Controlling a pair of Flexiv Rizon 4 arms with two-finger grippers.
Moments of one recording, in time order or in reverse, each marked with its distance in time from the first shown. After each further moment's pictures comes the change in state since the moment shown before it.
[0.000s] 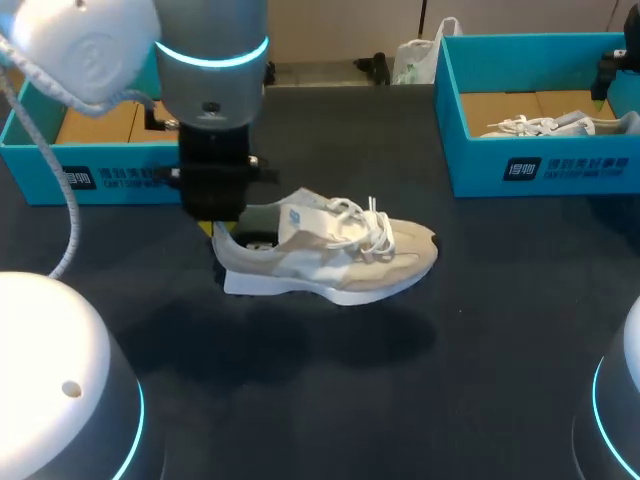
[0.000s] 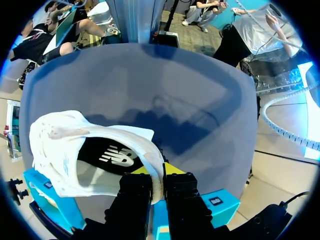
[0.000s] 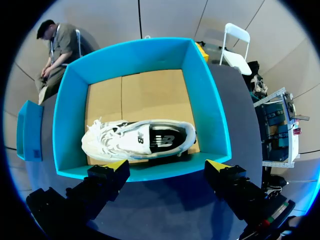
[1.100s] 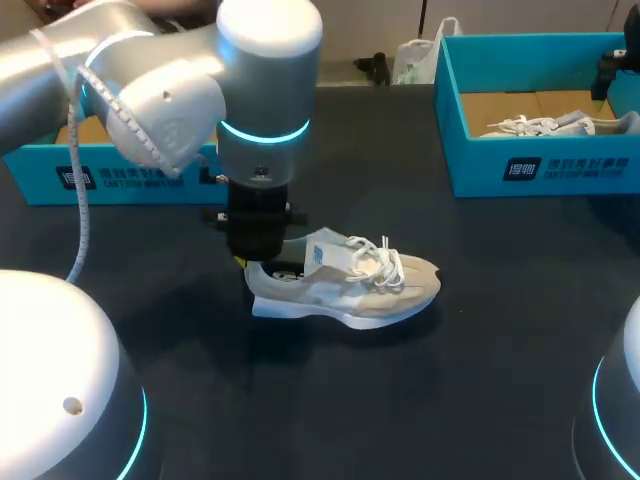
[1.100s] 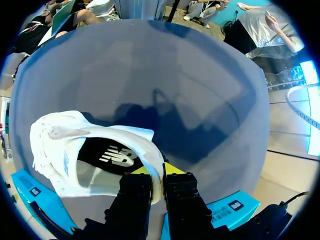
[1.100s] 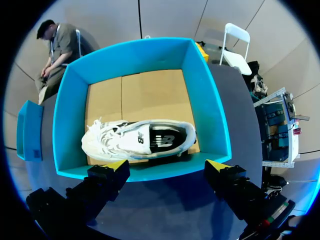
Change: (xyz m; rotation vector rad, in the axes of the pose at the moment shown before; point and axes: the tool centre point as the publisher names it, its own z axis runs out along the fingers) left arm -0.041 0.029 0.105 -0.012 0.026 0.002; right arm 0.000 0.000 0.000 0.000 0.000 0.000
